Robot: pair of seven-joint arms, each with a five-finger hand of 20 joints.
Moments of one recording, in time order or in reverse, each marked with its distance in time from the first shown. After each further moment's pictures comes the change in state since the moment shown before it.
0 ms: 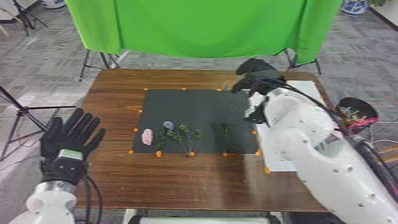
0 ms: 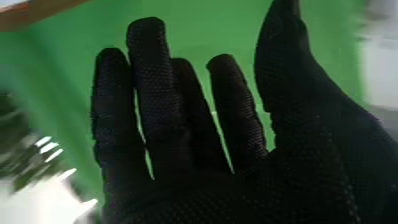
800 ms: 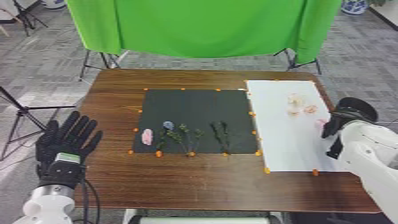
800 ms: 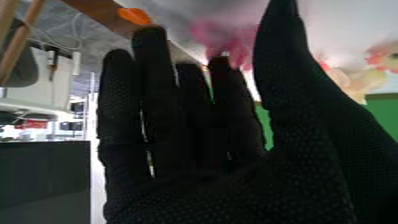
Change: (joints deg) left arm 2.0 -0.1 -0.6 -1.0 -0.4 0.3 1.7; right arm -16.4 14.8 17.2 12.0 5.0 -6.1 8.4
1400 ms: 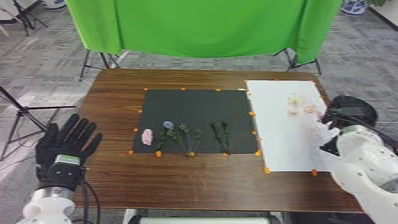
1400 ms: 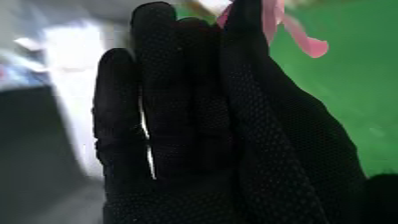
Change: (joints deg) left arm 1.0 -0.3 -0.3 -0.3 -0.8 0.3 0.5; right arm -7.8 4.0 -1.7 -9.9 -11.3 22.3 -3.7
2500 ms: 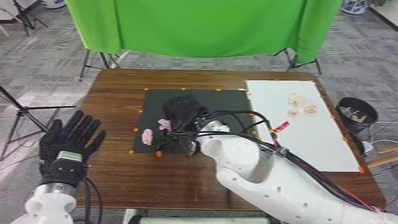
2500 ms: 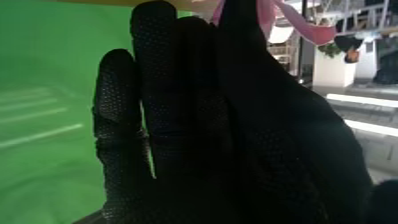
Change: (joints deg) left arm -1.9 0.5 0.6 -0.2 -0.7 0.2 -1.9; right arm 36.4 -26.4 -47.6 8.8 -11.7 -9.4 -23.6
